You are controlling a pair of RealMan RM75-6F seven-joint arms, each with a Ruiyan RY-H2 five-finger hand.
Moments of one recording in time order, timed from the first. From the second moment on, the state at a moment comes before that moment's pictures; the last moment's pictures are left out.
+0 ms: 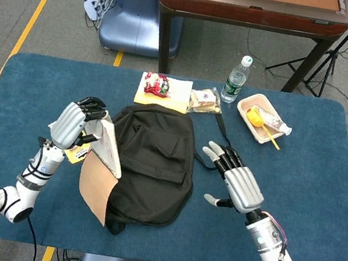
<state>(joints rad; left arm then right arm) -0.74 -1.55 -0.21 -1.13 1.57 1.46 -0.47 0.52 -1.25 0.11 -1.92 -1.39 1.19 -0.10</state>
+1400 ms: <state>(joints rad) -0.59 -1.65 -0.06 -1.22 1.55 1.46 0.11 0.45 -1.23 0.11 -1.89 -1.42 1.21 0.00</state>
